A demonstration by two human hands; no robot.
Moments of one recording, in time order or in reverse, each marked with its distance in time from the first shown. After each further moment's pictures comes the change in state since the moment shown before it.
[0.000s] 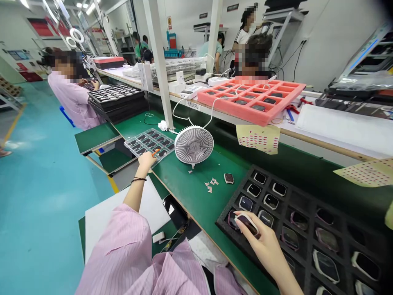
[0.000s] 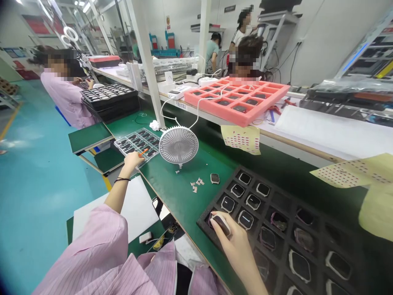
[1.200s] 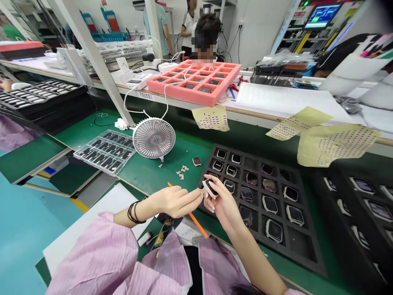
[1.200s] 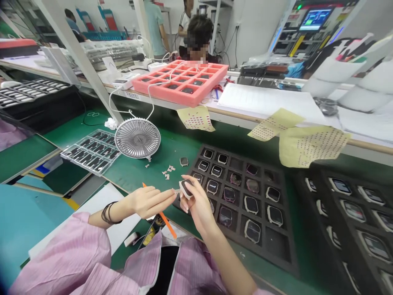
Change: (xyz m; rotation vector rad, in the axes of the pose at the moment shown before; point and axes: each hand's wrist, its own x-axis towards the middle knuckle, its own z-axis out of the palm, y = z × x) left_hand -0.214 0.118 -0.018 -0.180 0.748 2.034; right_hand 0.009 -0.041 0.017 1.201 0.021 0.280
